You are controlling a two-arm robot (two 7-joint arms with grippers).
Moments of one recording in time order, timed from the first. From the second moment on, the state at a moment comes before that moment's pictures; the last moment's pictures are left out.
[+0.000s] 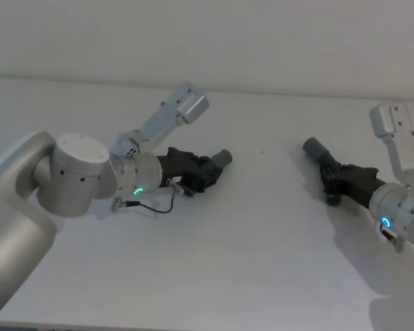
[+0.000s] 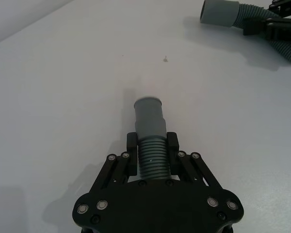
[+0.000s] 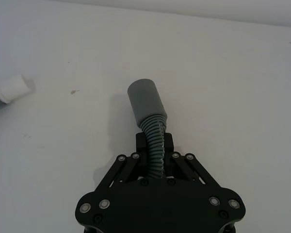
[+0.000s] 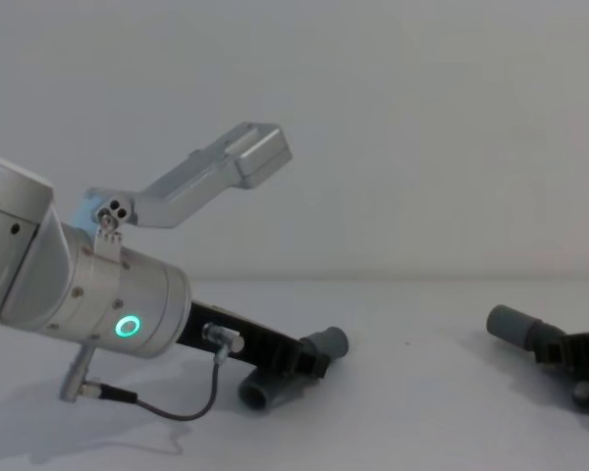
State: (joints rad) left arm -0.49 0.31 0.55 -1.46 -0.27 0.61 -0.43; right arm 0.22 0.29 -0.22 -1.56 0.27 0.60 0.18
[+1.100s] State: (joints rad) left arm -0.66 0.42 0.67 -1.50 -0.21 0.53 -0.62; right arm 0.19 0.41 -0.20 -1.63 0.27 0.31 0.37
